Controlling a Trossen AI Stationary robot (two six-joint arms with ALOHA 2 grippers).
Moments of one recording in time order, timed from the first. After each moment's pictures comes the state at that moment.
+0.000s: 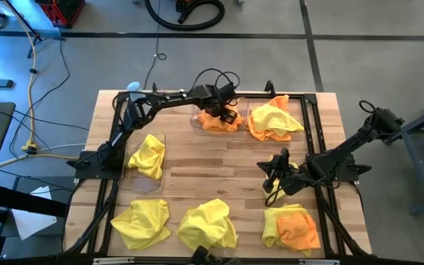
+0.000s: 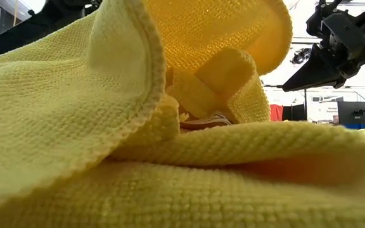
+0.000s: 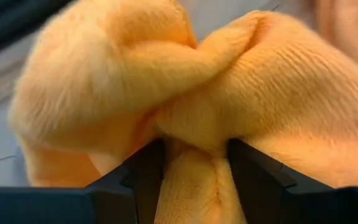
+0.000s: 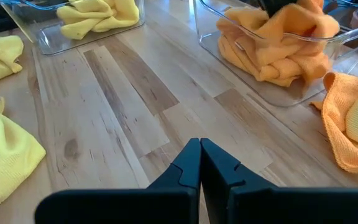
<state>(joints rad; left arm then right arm) 0.43 2.29 1.96 -0.85 -0.11 -0.54 0.55 1.15 0.44 -0.09 0.86 0.76</state>
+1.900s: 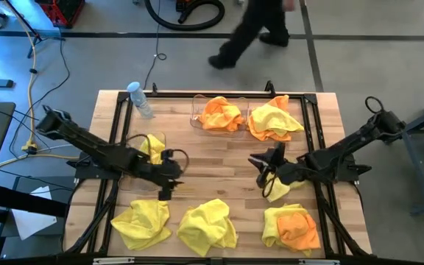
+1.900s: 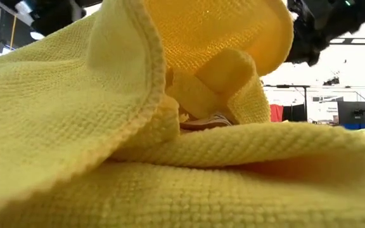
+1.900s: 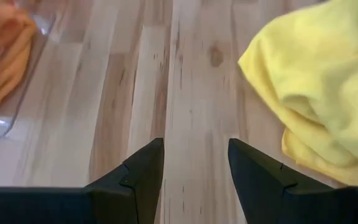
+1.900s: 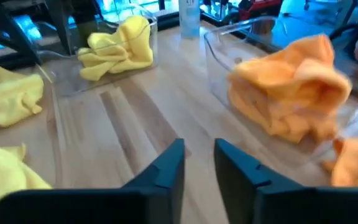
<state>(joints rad) -0.40 1.23 0.78 -0.41 -0.33 -0.28 0.42 1.15 0.59 -0.04 0.79 0.52</state>
